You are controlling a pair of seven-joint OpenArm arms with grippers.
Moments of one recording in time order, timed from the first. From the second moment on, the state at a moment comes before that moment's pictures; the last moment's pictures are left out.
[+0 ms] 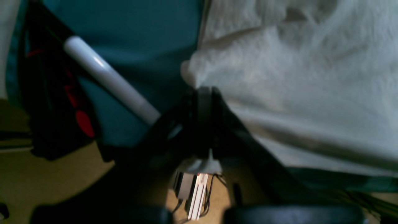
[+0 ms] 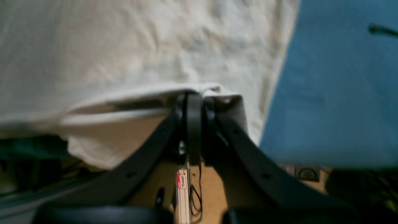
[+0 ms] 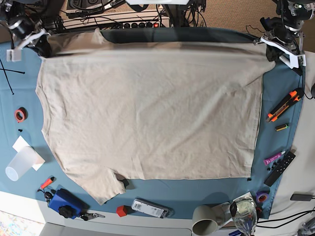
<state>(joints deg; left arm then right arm) 35.4 -2.0 -38.8 119.1 -36.4 -17.3 52.6 -32.3 15.6 55.0 104.3 59.2 40.0 -66.2</state>
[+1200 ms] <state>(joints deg) 16.8 -9.3 -26.1 102.6 -26.7 -14.4 46.9 -12.6 15.7 46.3 99.5 30.9 34.9 -55.6</state>
